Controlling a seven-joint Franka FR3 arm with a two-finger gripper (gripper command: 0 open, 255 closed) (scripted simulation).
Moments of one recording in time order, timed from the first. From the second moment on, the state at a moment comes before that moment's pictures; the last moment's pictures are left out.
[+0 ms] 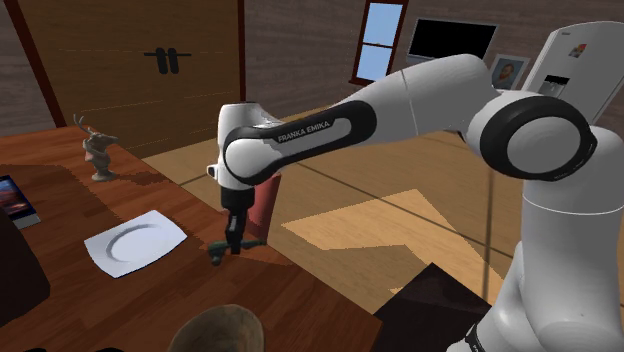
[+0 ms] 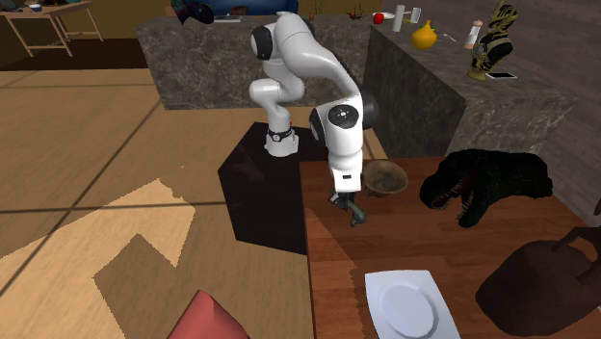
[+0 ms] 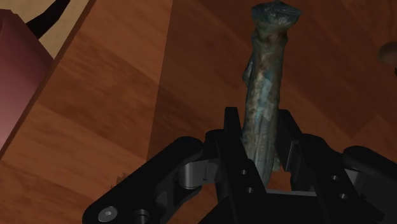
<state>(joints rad) 0.40 0.40 0.21 -1.70 0.12 2.03 -0.42</state>
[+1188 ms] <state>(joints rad) 0.41 0.32 0.22 -1.60 0.13 1.85 -0.38</state>
